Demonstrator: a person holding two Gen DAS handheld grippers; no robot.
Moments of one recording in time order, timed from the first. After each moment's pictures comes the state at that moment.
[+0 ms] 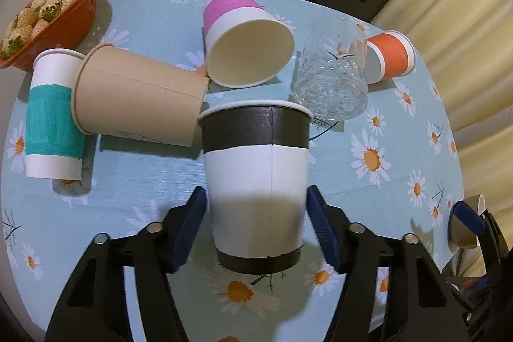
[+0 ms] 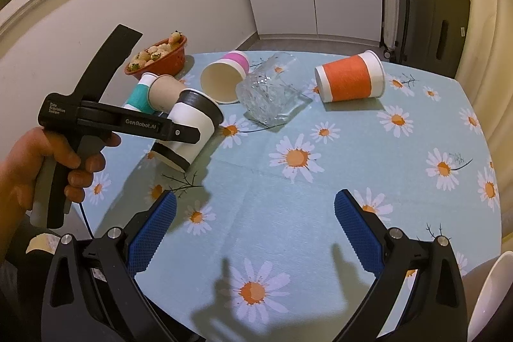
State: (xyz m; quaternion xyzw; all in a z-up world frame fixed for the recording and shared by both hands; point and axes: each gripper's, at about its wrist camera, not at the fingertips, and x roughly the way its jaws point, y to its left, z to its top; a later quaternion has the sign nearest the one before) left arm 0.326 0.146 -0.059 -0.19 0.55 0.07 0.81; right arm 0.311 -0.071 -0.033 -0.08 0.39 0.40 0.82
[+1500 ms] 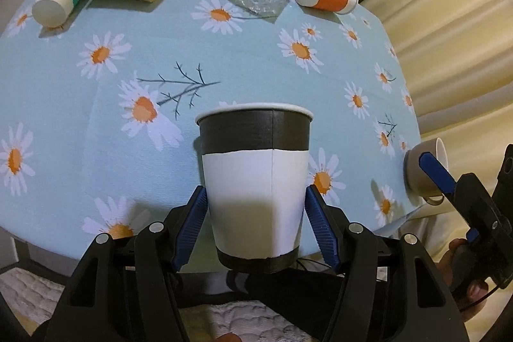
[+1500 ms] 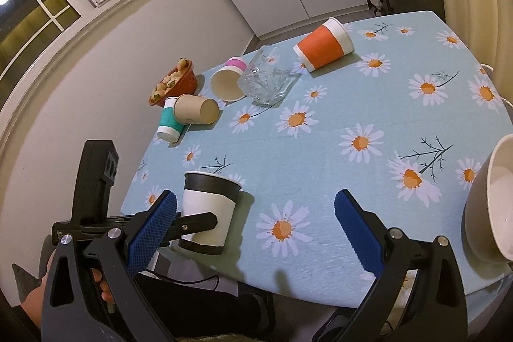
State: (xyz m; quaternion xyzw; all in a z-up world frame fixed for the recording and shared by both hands) left arm 0.224 0.043 -0.063 -0.27 0.55 0.04 0.79; right arm 0.286 -0.150 -0.021 0.08 0.45 0.41 0.79
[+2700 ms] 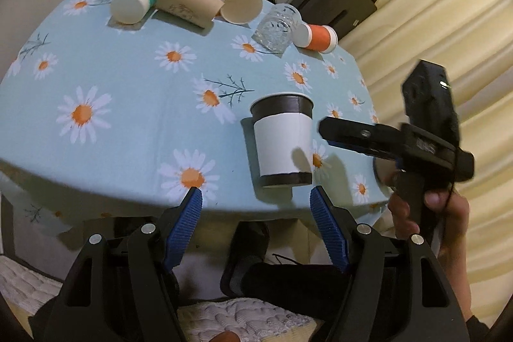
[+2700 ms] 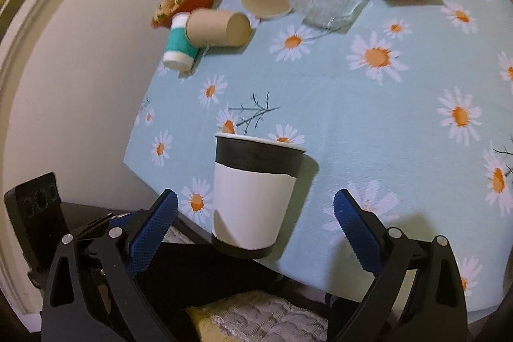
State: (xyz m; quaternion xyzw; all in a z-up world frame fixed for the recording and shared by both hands) left arm 0.109 0.089 -0.028 -0.32 0.45 0.01 0.83; right arm 0.295 -0.031 -0.059 -0.02 0.59 0.44 0.67
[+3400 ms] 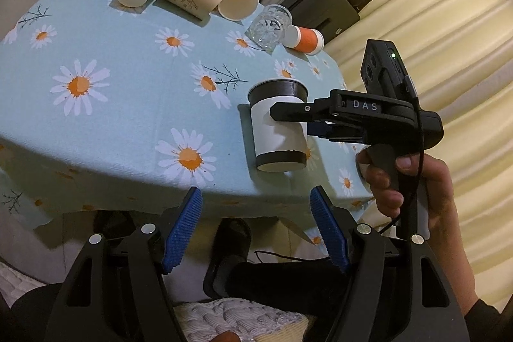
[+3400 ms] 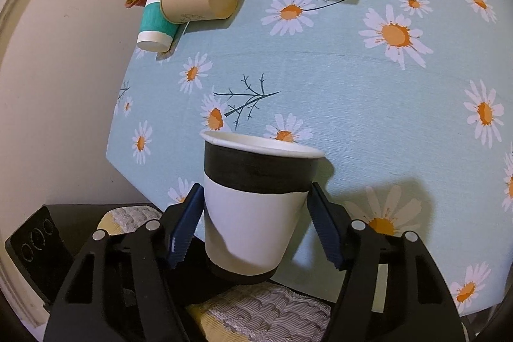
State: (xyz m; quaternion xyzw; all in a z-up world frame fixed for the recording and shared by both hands) left arm 0.081 0.091 -0.044 -0.36 0.42 -0.03 0.83; right arm 0.302 0.000 -0.080 -0.04 0.64 0.40 0.66
